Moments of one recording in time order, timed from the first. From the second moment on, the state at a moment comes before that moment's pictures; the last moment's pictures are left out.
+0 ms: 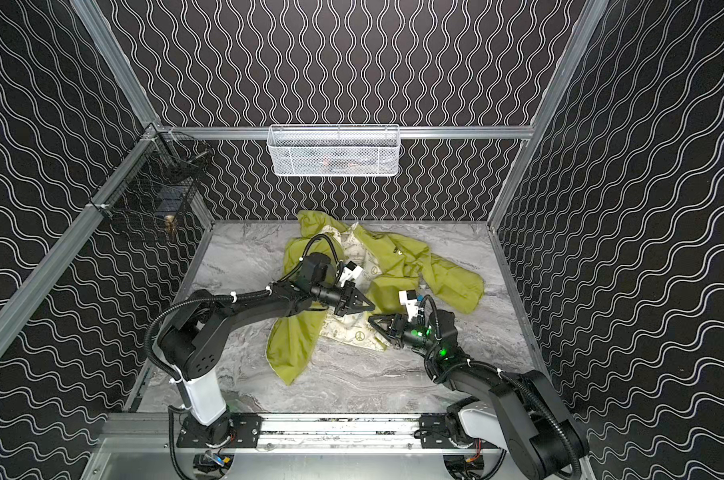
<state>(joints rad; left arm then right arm) -0.64 1.85 1.10 0.21 1.02 -1.01 0.38 1.22 0.20 0.88 -0.81 1.25</state>
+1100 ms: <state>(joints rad) -0.61 1.79 1.11 0.09 1.00 -0.93 0.38 1.30 0.22 0.95 -0.87 1.23</state>
